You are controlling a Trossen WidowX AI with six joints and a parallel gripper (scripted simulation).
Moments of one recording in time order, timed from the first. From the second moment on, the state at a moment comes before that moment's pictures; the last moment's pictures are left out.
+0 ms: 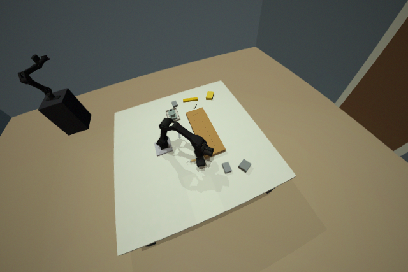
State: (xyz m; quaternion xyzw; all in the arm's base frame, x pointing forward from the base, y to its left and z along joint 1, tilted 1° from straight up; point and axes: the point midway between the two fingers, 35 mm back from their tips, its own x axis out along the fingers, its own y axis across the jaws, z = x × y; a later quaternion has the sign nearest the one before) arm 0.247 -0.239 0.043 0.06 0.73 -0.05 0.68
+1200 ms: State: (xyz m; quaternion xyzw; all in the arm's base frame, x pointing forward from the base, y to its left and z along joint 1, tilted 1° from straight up) arm 0.241 -0.242 0.168 -0.02 0.68 -0.20 0.71
